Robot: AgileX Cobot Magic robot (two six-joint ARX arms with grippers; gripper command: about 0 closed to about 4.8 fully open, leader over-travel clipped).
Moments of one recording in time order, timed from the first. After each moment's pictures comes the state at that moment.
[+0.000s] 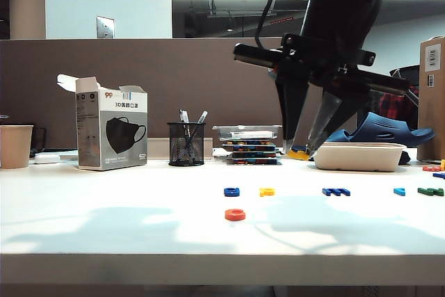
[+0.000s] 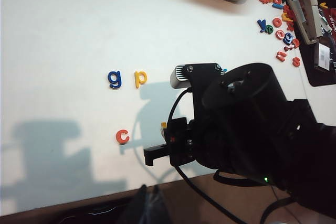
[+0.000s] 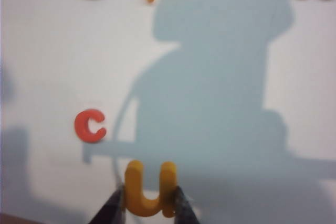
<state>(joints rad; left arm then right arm) -1.03 1.46 1.90 -1.26 -0.34 -0.83 0.64 1.60 1.17 -0.76 0.00 0.60</state>
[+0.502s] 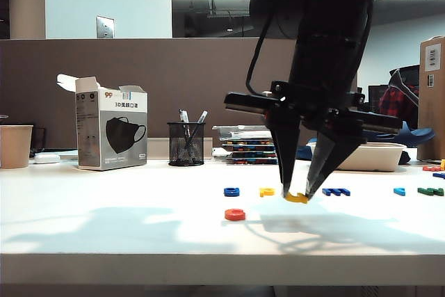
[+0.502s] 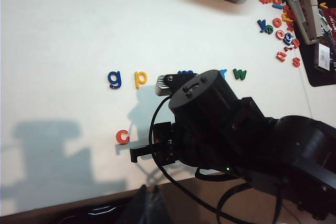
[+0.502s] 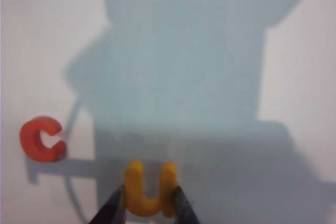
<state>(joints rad) -1.03 1.46 1.90 -1.26 -0.34 -0.83 0.66 1.72 1.16 -0.73 0.00 0.64</state>
